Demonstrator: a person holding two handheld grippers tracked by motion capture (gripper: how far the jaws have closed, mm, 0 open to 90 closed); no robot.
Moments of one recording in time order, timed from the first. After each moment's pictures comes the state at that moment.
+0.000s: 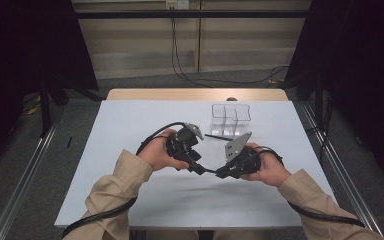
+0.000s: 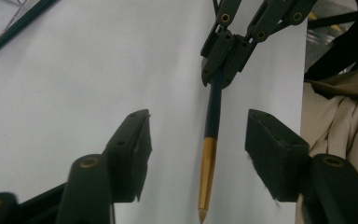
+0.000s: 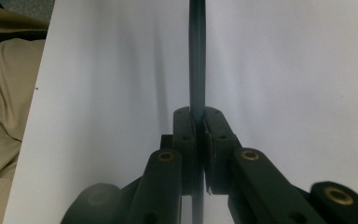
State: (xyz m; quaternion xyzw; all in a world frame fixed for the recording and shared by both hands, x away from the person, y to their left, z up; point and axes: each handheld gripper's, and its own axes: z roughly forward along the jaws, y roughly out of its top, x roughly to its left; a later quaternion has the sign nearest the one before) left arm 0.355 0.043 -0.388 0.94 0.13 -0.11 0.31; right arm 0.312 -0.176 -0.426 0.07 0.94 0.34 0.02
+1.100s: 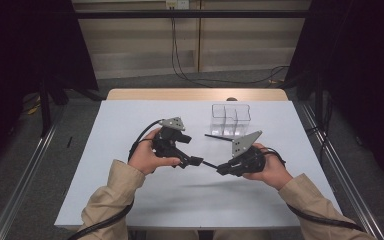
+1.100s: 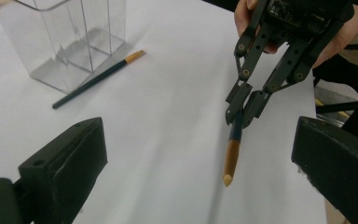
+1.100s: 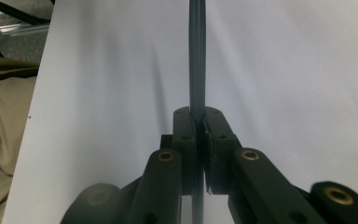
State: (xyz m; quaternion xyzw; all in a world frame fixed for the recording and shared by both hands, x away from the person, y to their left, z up) left arm 0.359 0.078 -0.393 0.87 0.17 -0.05 0.47; right arm 0.313 -0.192 -0.432 0.12 0.91 0.40 0.02
